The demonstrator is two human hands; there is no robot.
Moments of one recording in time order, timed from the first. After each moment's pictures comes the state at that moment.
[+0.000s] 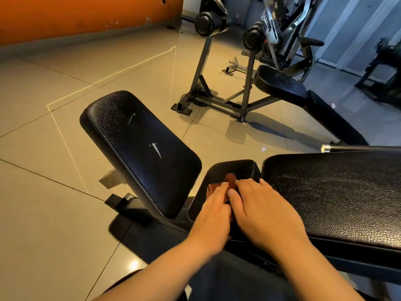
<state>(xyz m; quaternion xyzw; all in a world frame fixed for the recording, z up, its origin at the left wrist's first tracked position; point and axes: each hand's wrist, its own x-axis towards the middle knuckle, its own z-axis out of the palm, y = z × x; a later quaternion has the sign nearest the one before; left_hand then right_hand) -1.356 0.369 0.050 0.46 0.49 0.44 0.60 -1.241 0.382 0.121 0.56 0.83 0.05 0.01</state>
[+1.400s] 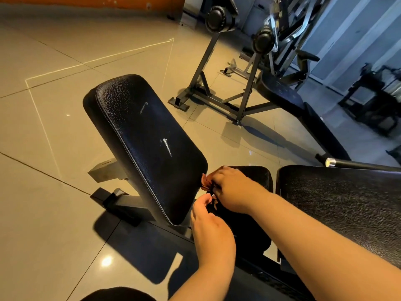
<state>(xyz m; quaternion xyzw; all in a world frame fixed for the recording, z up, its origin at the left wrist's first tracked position) -1.346 0.373 0.024 0.26 0.64 0.57 0.44 -1.297 0.486 0.080 0.52 0.83 -0.06 0.20</state>
